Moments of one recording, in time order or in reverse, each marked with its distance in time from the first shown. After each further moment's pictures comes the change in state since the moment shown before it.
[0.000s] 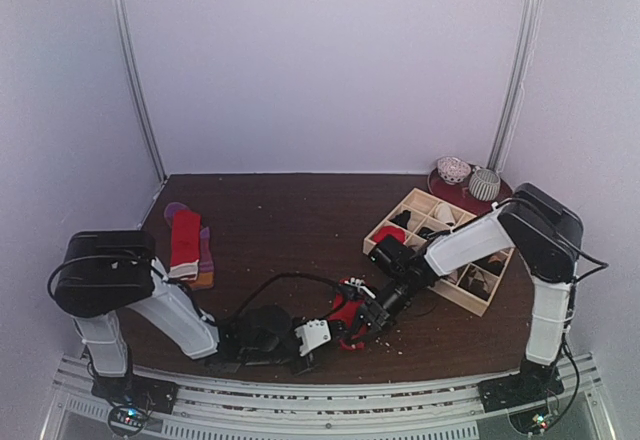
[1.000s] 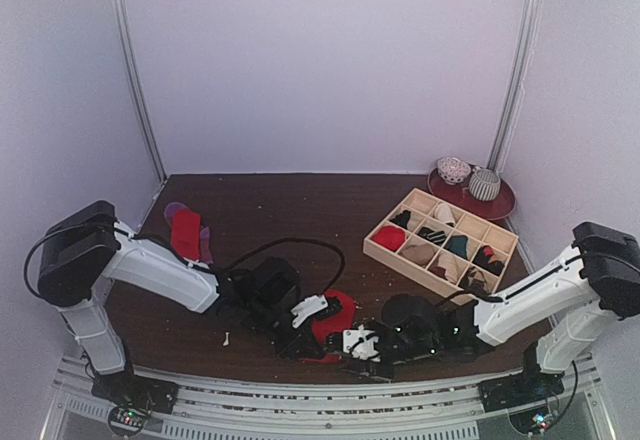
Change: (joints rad) left arm 0.204 -0.126 0.245 -0.817 0.583 -0.307; right arm 0.482 -0.411 -0.444 0.639 0.961 -0.528
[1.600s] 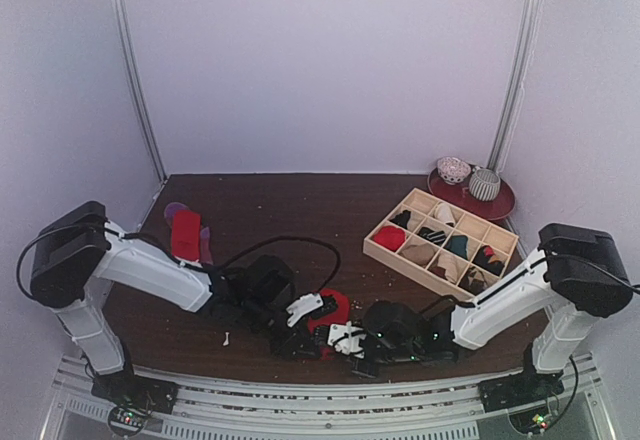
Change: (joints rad) left arm 0.013 -0.033 -0.018 -0.006 0.011 0.036; right arm 0.008 0.169 0.062 0.082 0.166 0.067
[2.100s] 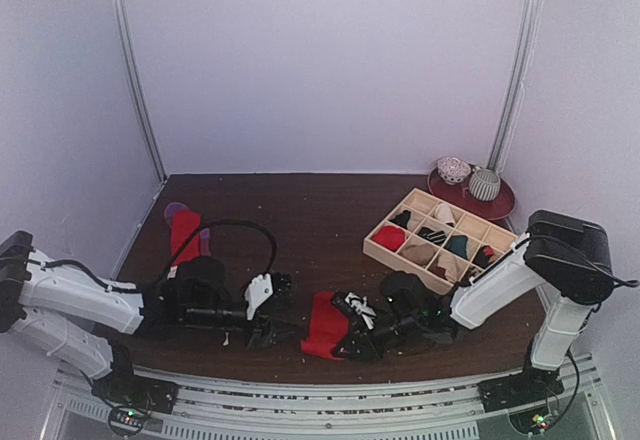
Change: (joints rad) left arm -0.014 -0.465 -0.348 0.419 -0.278 0.188; right arm -0.218 0.054 -0.030 0.108 -0.543 0.589
